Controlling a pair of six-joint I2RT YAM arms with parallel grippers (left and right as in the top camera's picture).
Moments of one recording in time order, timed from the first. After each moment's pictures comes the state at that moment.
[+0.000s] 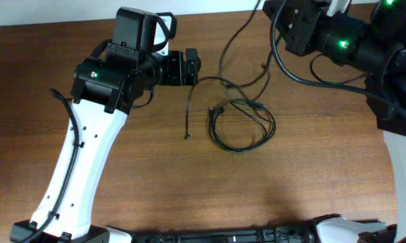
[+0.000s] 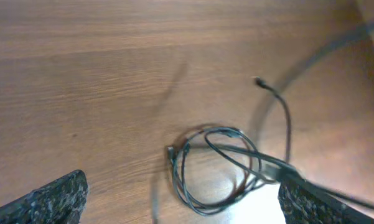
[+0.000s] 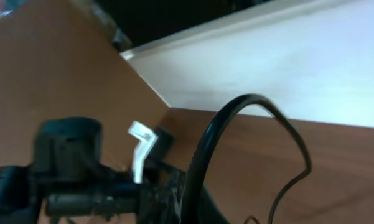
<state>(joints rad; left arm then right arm) -0.37 1.60 1.83 -1.06 0.18 -0.26 0.18 1.43 1.98 -0.79 -0.62 0.44</state>
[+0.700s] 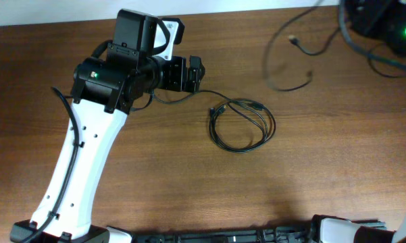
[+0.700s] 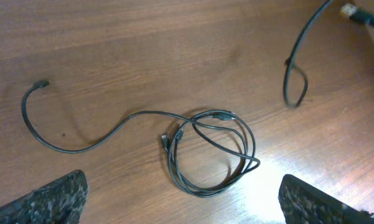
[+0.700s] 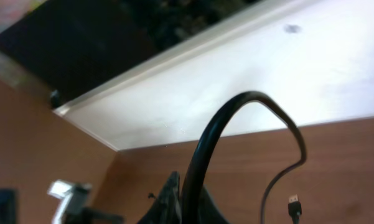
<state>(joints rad) -0.37 1.60 1.83 -1.10 0.24 -0.18 -0.21 1.43 1.99 -0.86 -0.64 0.45</state>
